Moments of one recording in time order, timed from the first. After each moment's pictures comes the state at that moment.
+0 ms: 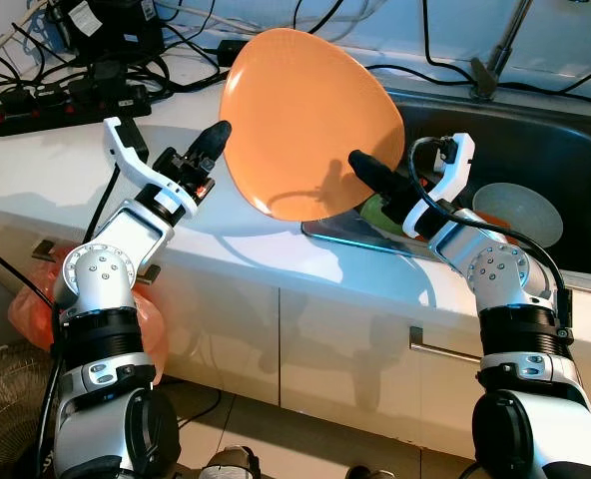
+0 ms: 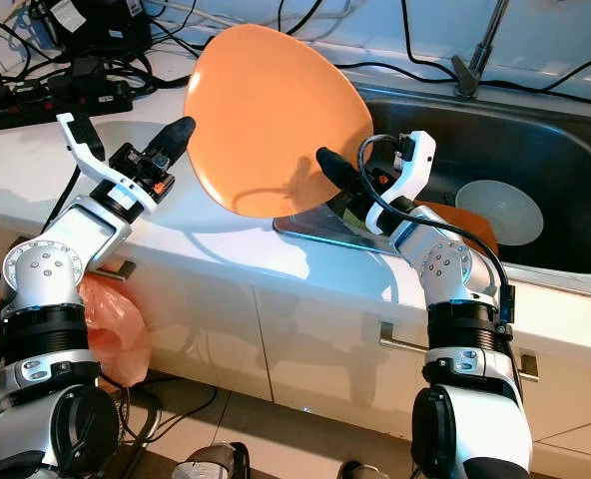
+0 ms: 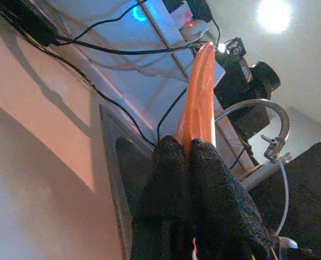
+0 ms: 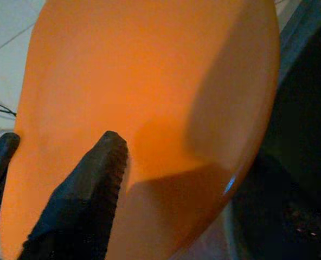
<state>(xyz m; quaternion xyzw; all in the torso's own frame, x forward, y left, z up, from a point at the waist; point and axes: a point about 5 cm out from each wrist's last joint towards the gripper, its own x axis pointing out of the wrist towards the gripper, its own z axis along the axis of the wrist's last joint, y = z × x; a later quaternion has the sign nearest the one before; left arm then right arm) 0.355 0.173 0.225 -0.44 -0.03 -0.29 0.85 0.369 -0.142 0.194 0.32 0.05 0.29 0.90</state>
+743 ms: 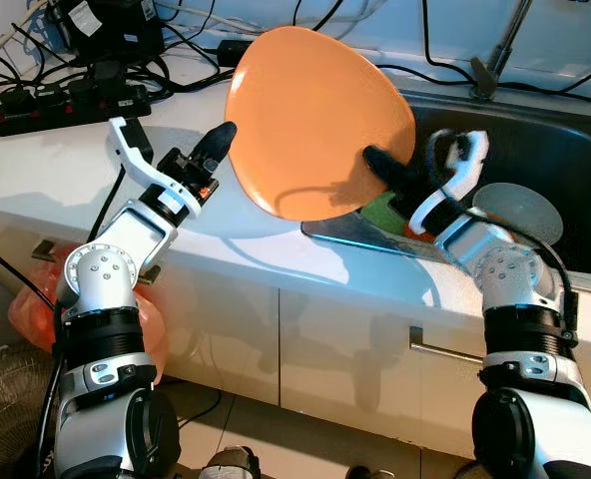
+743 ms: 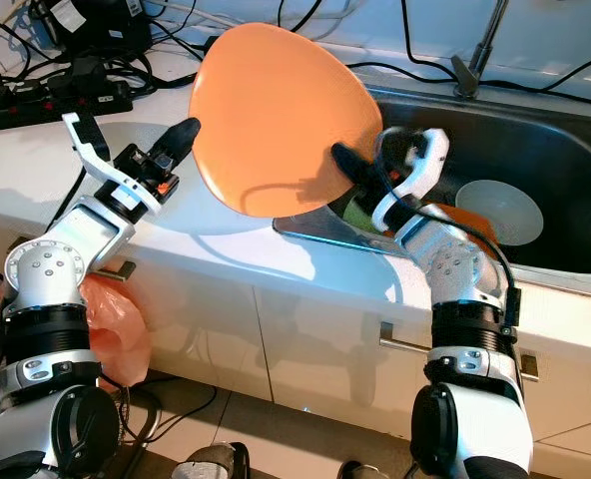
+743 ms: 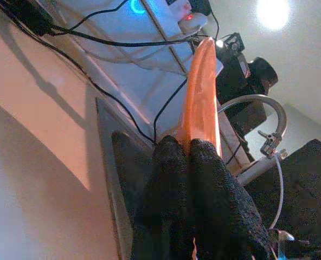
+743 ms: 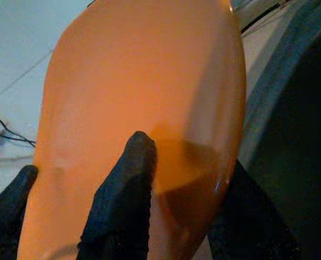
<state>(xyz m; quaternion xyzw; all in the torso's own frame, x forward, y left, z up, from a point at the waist) 0.355 0.168 0.223 -0.44 -0.02 -0.29 0.85 0.369 -0.151 0.200 0.37 0.03 0.28 0.89</state>
